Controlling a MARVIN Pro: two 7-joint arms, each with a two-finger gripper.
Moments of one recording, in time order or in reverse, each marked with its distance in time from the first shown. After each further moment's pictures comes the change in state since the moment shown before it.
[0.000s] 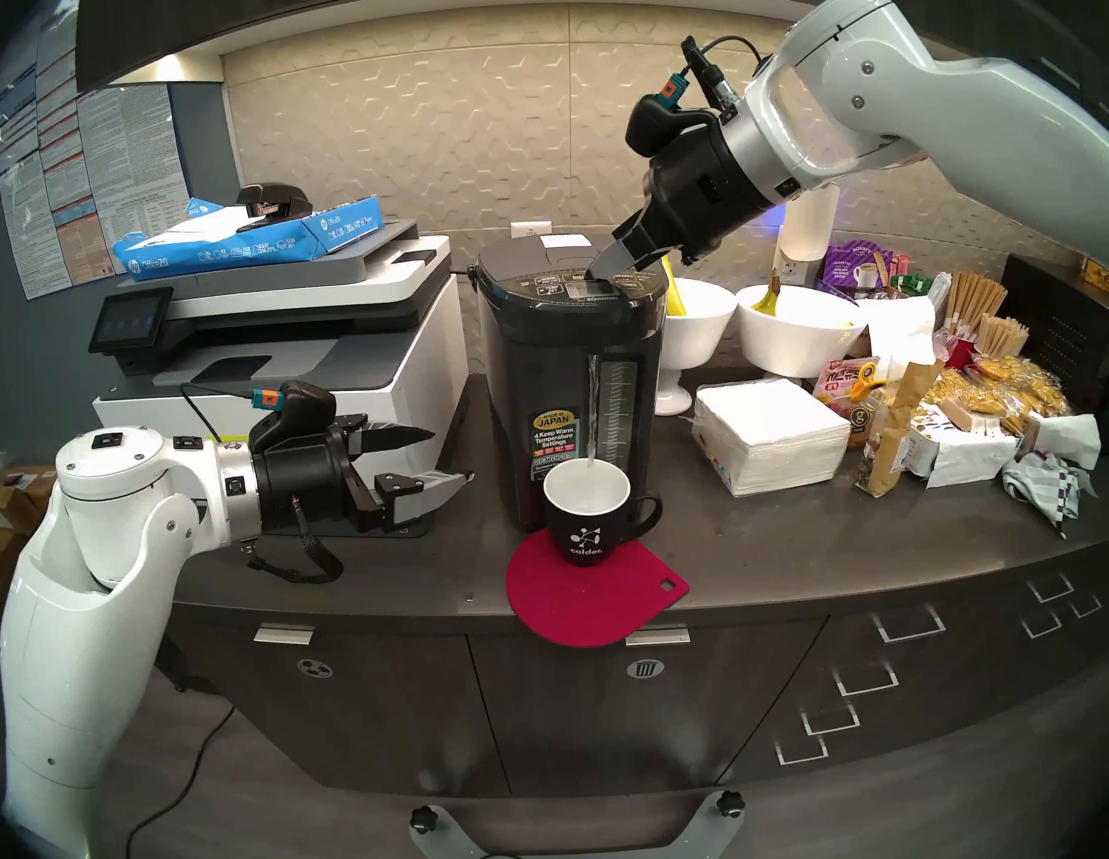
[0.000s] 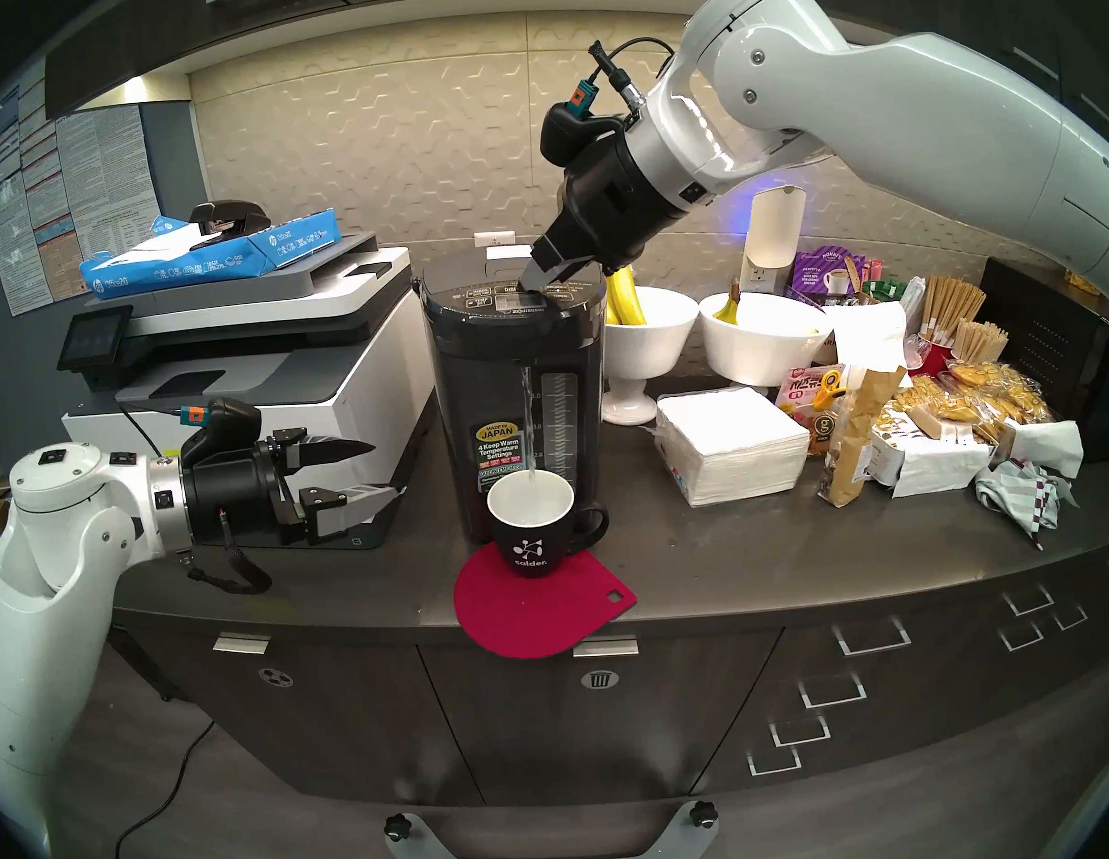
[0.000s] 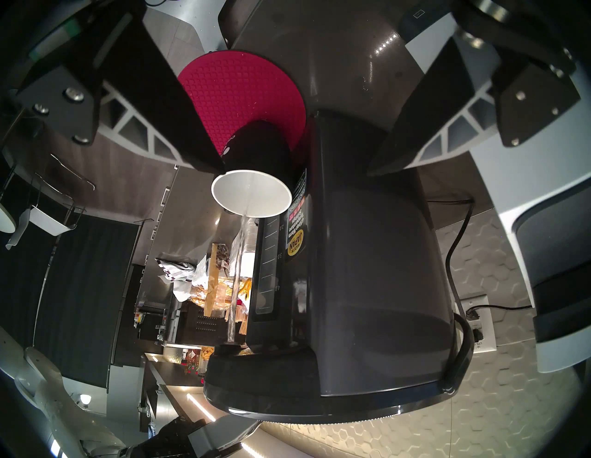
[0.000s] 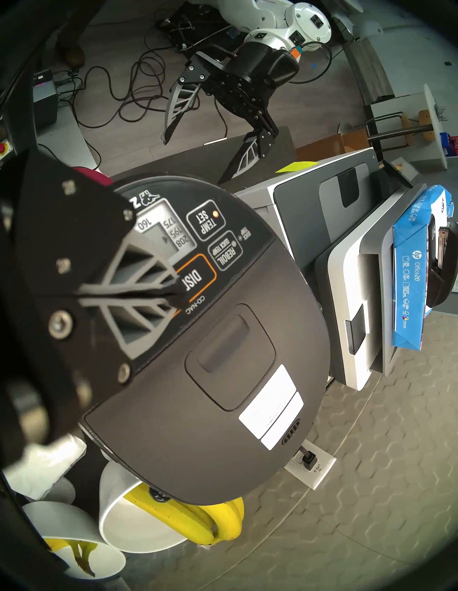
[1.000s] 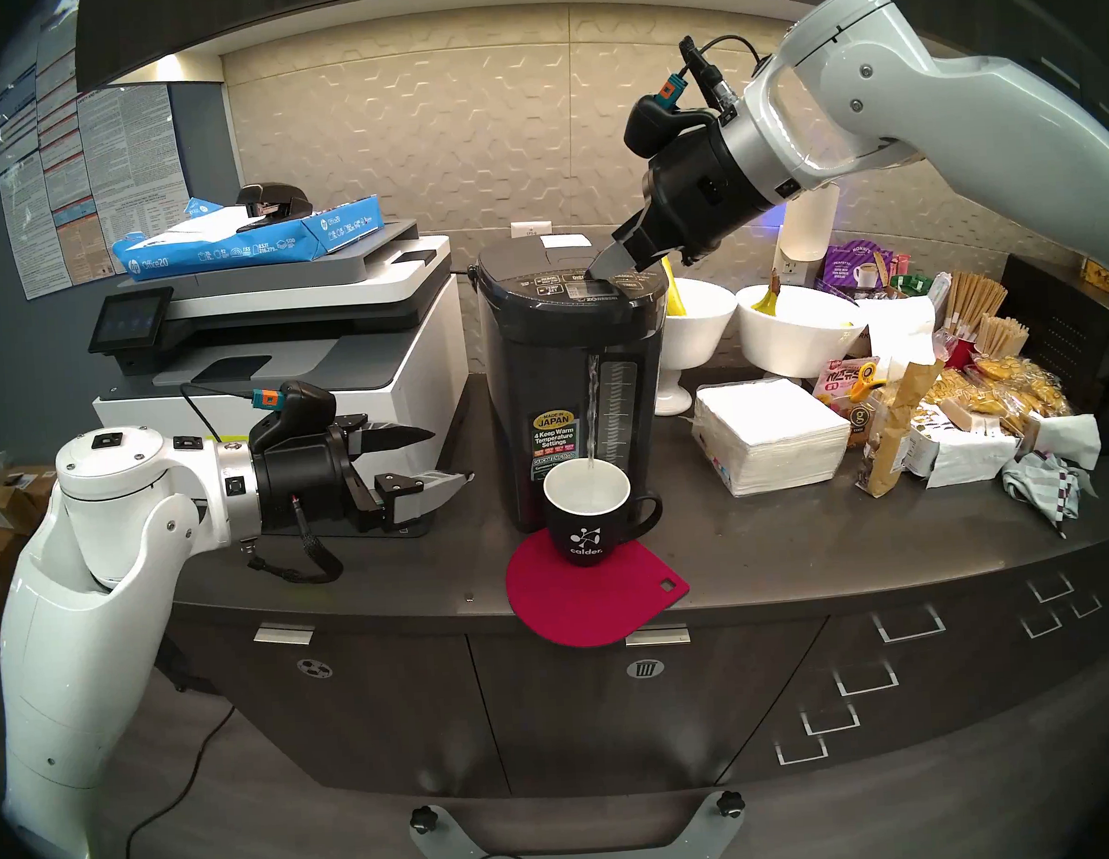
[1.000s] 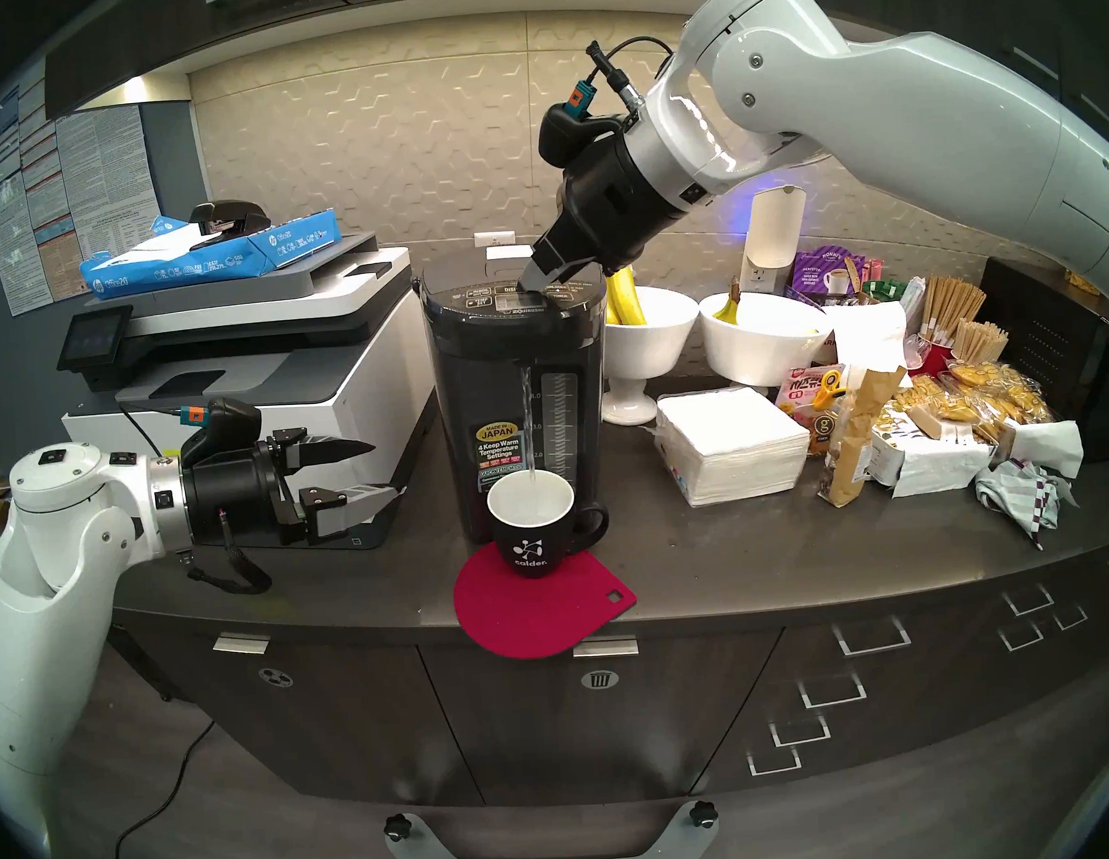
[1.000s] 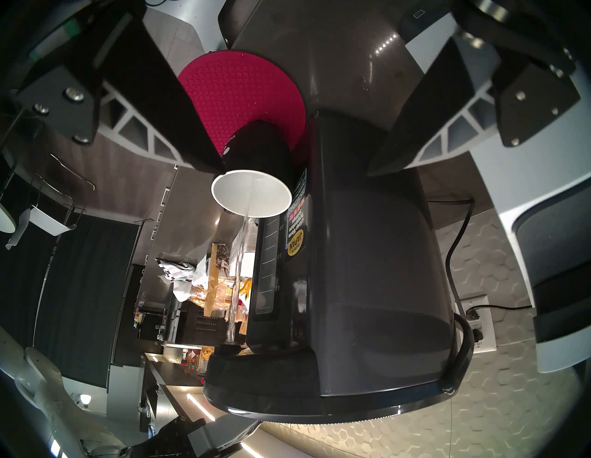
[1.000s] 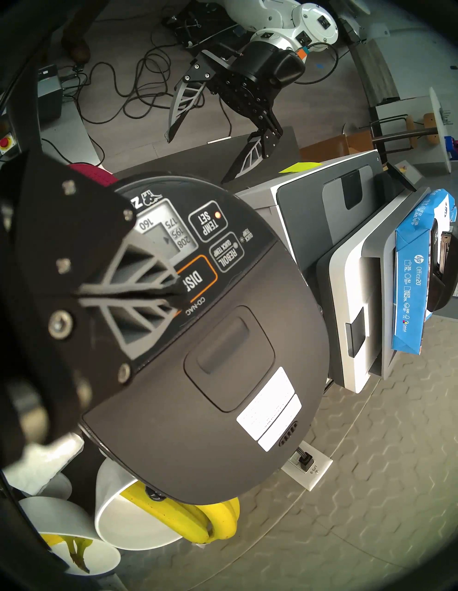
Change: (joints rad) left arm 0.000 0.000 0.000 0.000 0.000 0.000 0.000; right arm 0.000 -0.001 0.001 -0.001 -0.022 -0.001 0.017
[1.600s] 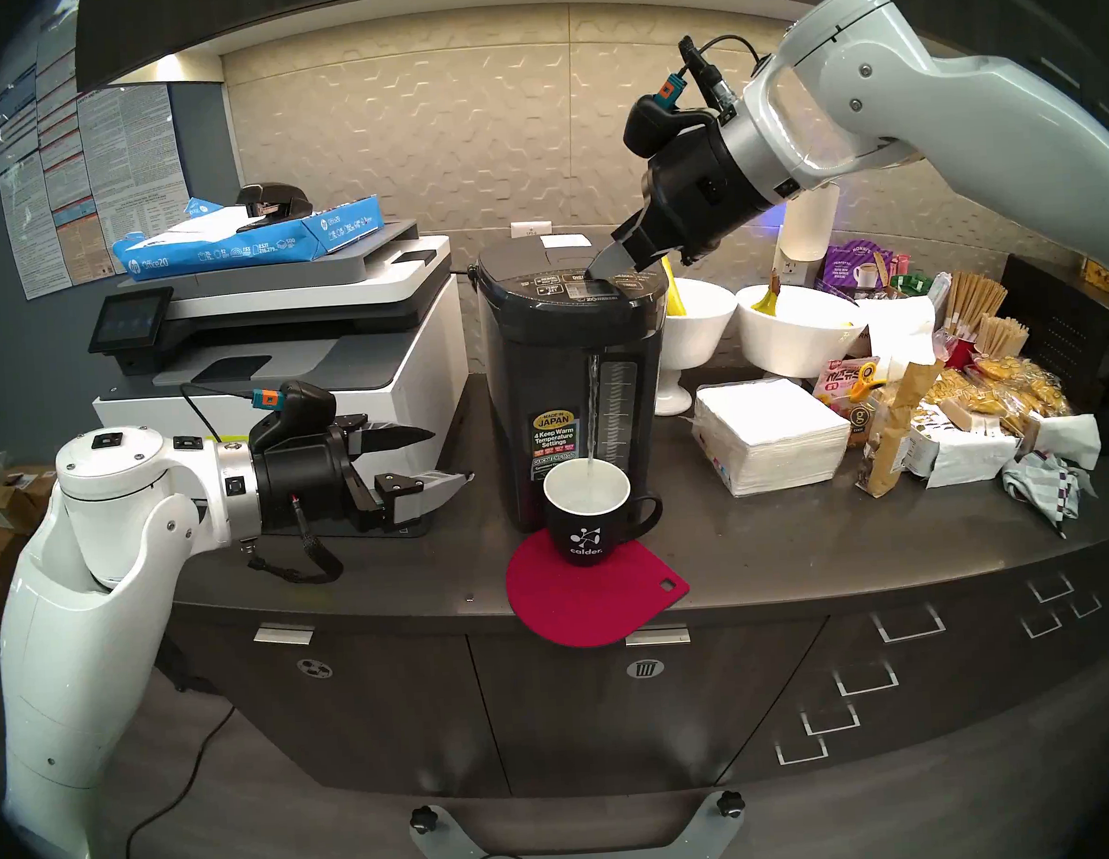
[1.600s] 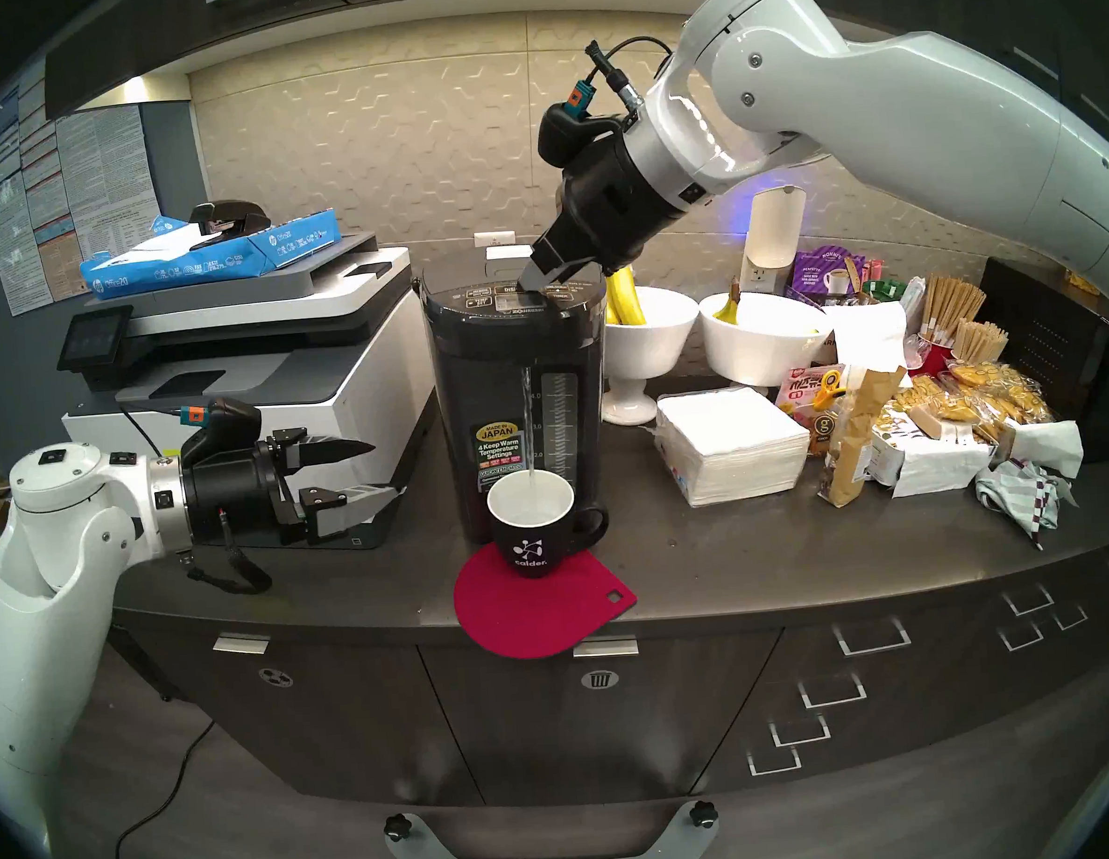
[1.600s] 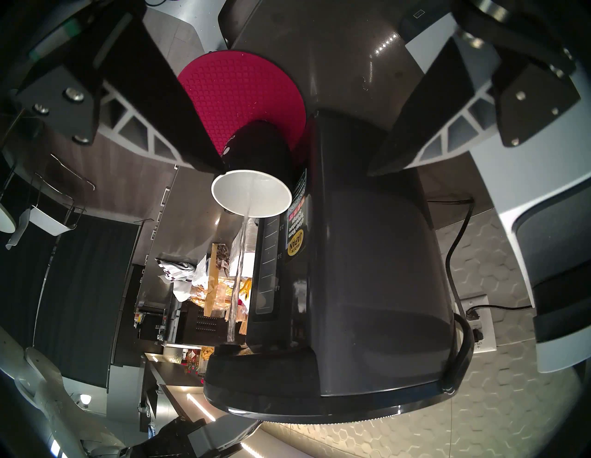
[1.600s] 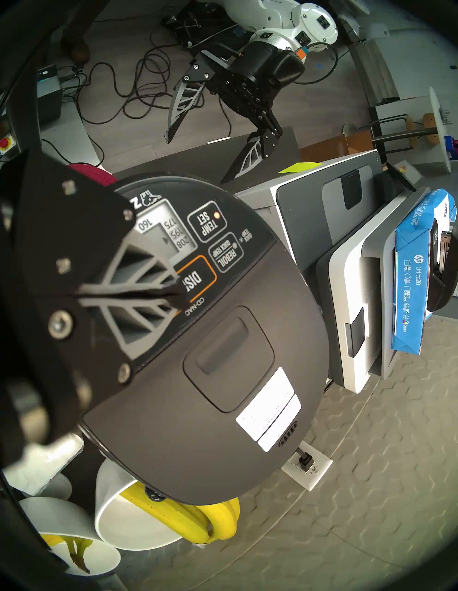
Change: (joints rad) left arm 0.000 0.000 0.000 0.000 0.000 0.000 0.000; right arm 0.000 -0.001 0.000 0.000 0.003 0.000 -0.003
